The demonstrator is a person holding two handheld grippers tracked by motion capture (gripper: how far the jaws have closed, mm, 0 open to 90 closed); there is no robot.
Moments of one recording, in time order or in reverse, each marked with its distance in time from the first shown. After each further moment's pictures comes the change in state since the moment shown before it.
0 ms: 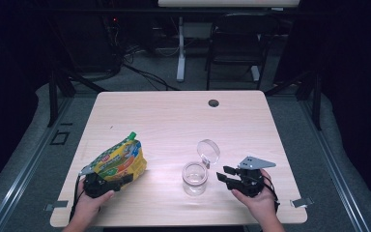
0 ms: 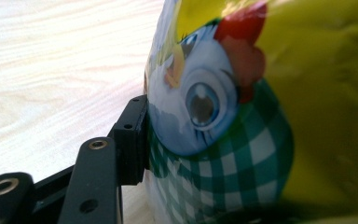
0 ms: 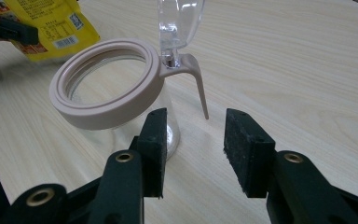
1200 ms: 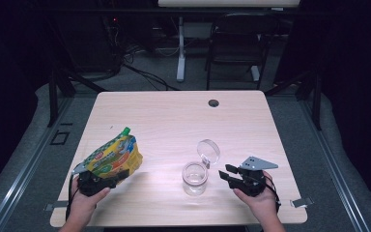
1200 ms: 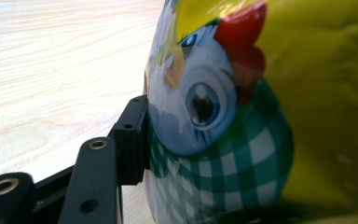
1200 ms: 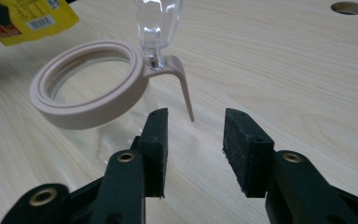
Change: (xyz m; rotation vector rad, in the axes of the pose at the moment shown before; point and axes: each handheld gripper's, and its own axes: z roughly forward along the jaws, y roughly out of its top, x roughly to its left) left arm -0.005 0.014 -0.015 -0.034 0.034 0.025; right arm -0.005 -0.005 0.000 -0.037 -0.039 -0.015
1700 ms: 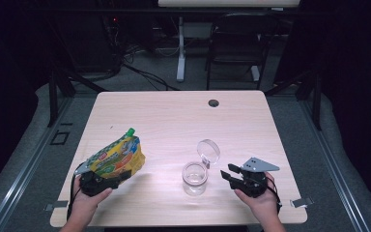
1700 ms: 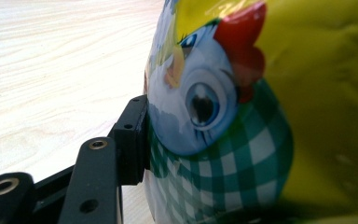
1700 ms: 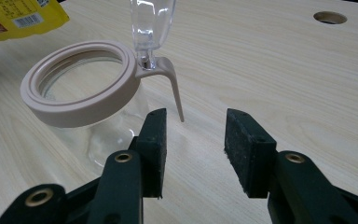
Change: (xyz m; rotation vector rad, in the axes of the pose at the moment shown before) left arm -0.009 0.006 0.002 0.003 -0.008 0.040; right arm 0.001 0.000 -0.006 -0.013 -0.041 -0.025
